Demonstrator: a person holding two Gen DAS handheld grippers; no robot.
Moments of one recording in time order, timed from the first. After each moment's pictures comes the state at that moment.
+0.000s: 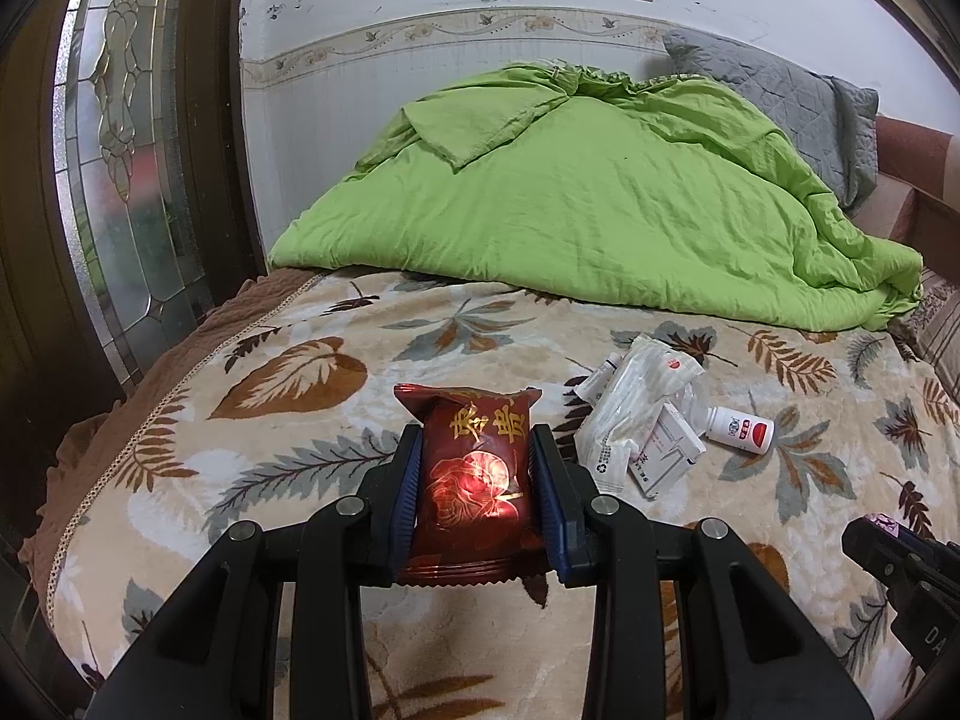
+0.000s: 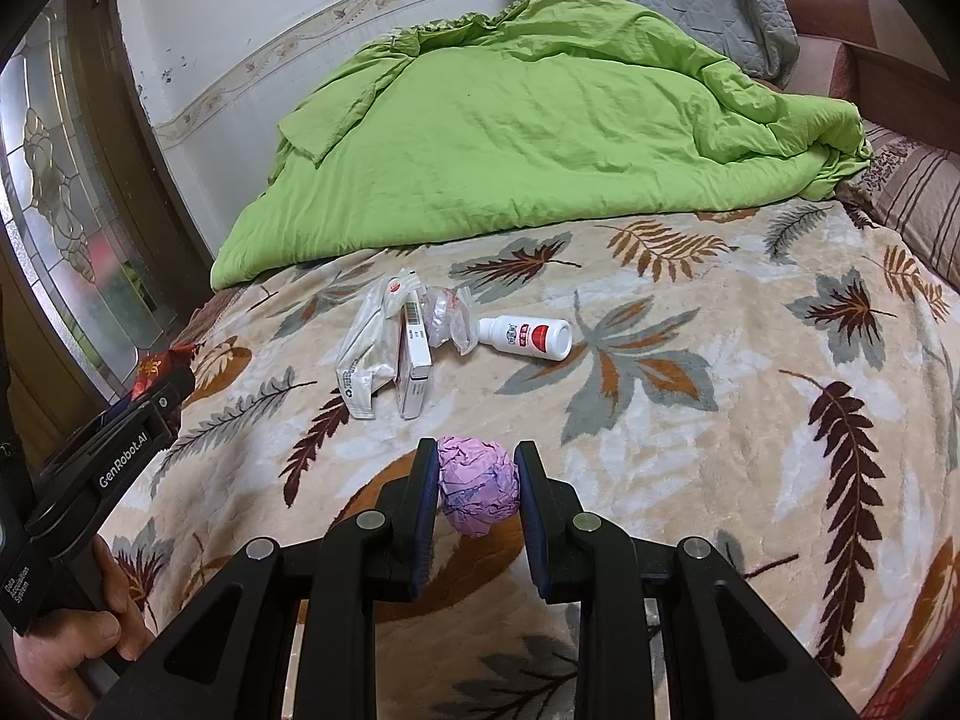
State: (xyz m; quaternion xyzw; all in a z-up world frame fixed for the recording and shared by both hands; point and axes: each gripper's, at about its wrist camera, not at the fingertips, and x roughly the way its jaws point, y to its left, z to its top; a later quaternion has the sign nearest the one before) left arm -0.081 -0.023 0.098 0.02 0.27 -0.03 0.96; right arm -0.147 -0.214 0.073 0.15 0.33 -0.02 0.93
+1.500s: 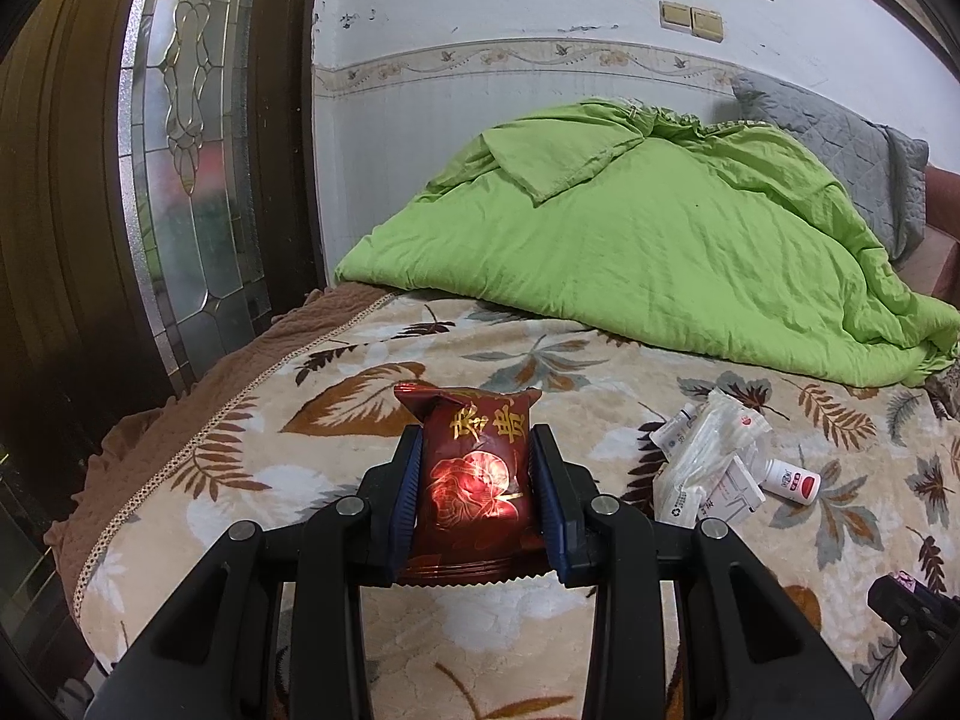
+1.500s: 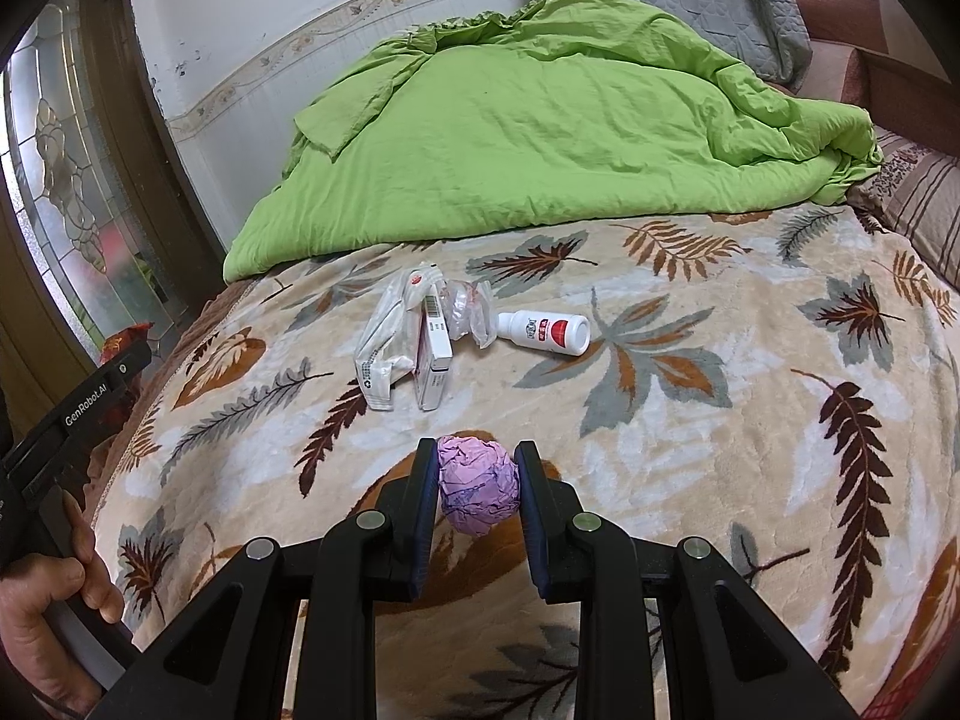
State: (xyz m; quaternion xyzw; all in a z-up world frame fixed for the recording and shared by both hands) left arm -0.085 0.021 0.118 -0.01 0.24 0.04 0.97; right arm -0.148 -0.204 0.073 0.15 0.33 -0.01 0.93
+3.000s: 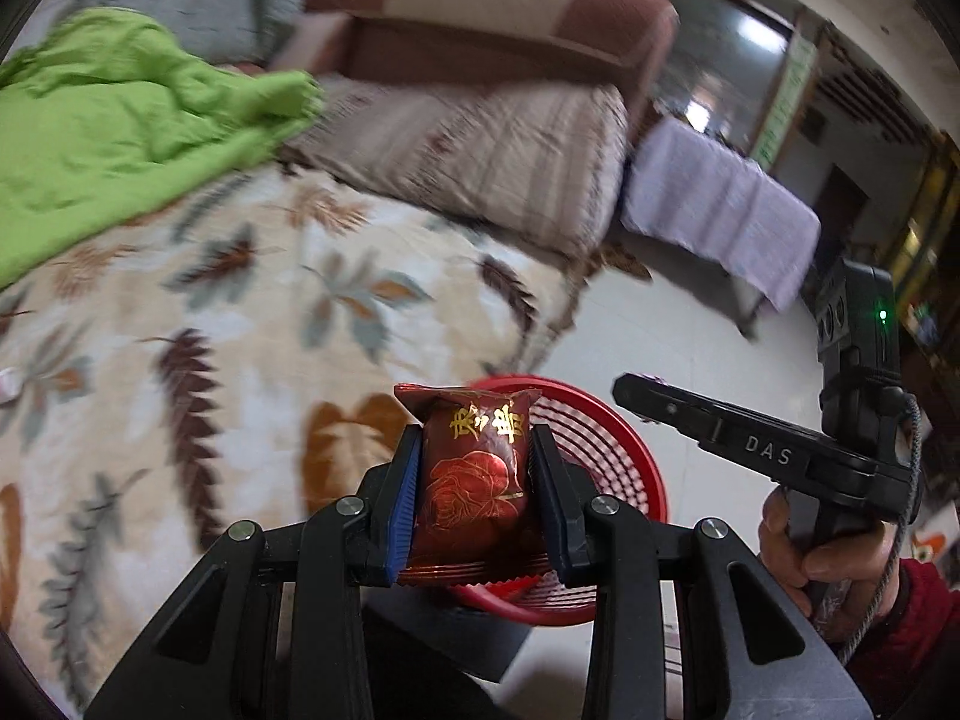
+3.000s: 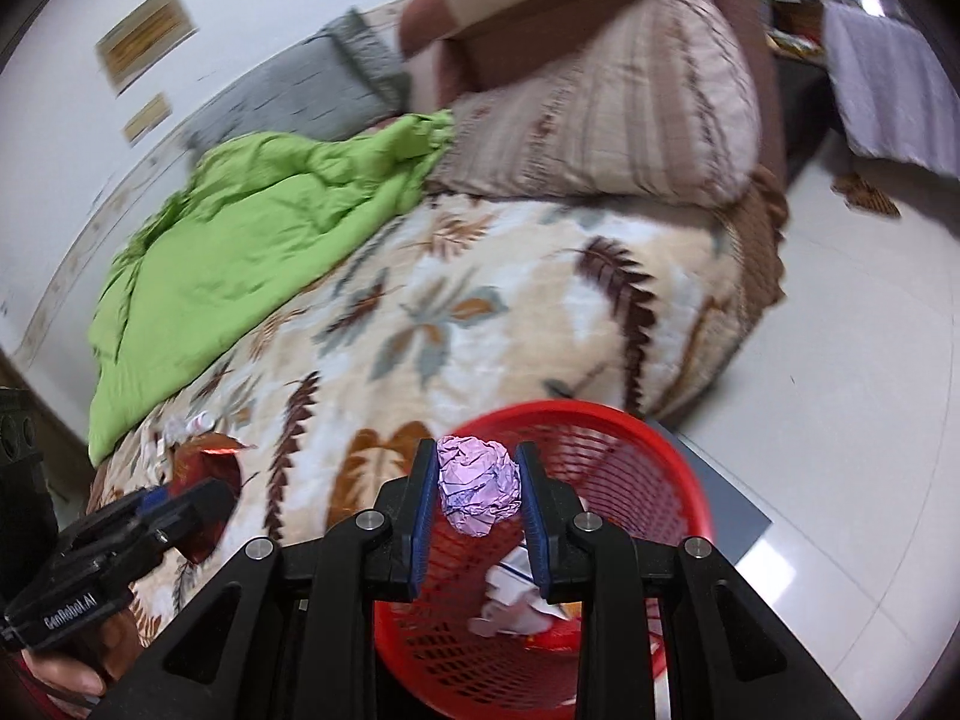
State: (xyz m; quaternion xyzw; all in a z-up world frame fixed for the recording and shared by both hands) left arm -0.329 -0.348 0.109 0.11 0.37 -0.59 0.71; right arm -0.493 -0.481 0.090 0.32 0.28 -0.27 0.87
